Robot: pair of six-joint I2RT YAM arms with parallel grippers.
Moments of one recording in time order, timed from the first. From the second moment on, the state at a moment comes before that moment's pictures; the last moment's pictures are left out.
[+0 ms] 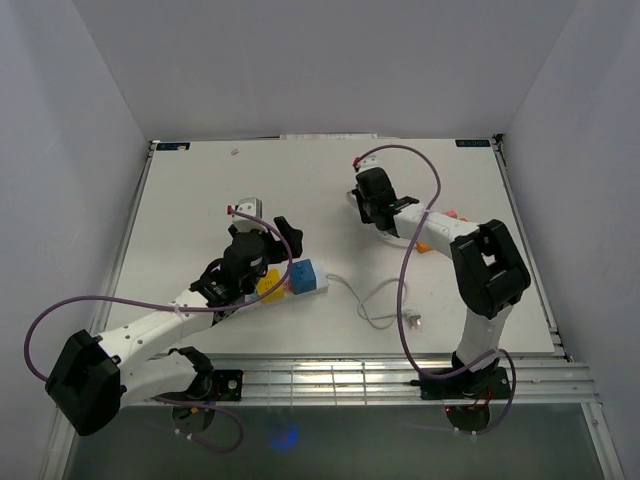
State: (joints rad) left arm -0.73 1.06 0.58 0.20 -0.43 -0.56; right arm 0.59 1.86 1.25 -0.12 0.32 0.06
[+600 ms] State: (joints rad) left arm -0.73 1.07 0.60 0.20 -0.38 -0.54; right arm 0.42 1.77 1.17 -0.10 0.05 0.28
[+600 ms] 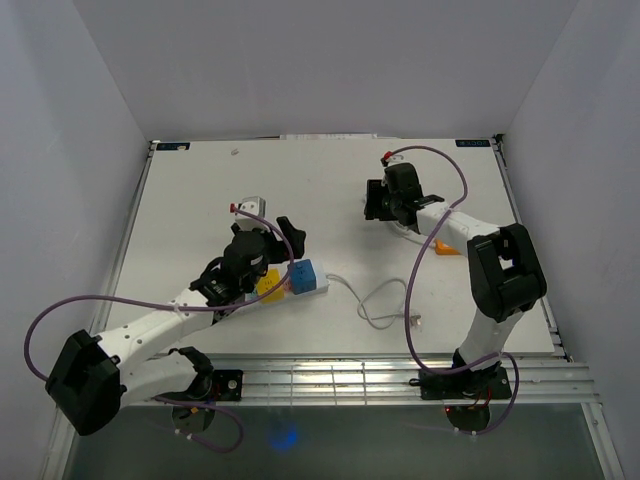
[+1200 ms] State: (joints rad) left arm -0.73 0.88 0.60 0.15 -0.44 -0.57; right arm 0.50 1.48 0.94 0.09 -0.10 0.28
